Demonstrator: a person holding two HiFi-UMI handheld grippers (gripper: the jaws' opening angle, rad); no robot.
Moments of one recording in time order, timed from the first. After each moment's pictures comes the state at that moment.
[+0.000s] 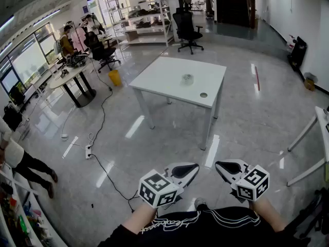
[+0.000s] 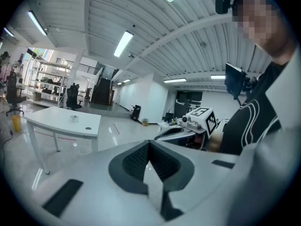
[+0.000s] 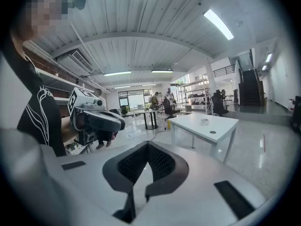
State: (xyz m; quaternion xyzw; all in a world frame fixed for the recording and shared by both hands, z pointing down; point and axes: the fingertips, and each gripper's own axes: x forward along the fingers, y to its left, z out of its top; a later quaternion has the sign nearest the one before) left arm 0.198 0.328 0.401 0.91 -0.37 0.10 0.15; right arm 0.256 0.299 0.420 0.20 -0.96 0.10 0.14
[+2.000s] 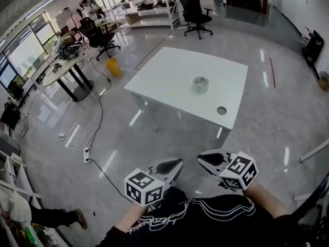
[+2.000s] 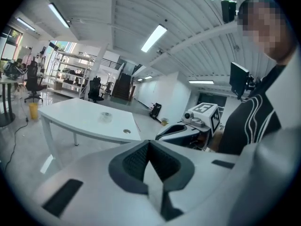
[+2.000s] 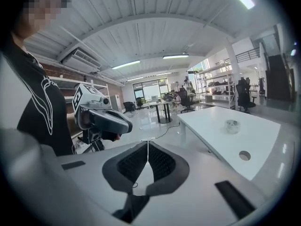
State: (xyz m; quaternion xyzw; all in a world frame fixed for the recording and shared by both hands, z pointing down) left arm 0.020 0.055 0.456 0.86 -0.45 0.10 0.22; right arm 0.062 0.030 0.468 0.07 -0.97 0.11 0.19
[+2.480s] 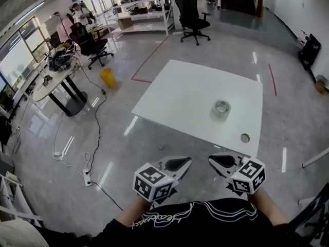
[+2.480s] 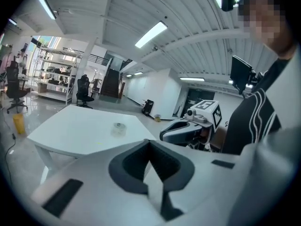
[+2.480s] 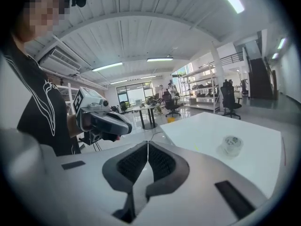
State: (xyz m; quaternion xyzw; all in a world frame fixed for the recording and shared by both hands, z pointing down) left arm -0.151 -0.107 0.444 0.89 -0.37 0.13 0.21; right arm -0.094 -0.124 0.449 0.17 -0.96 0.13 0.18
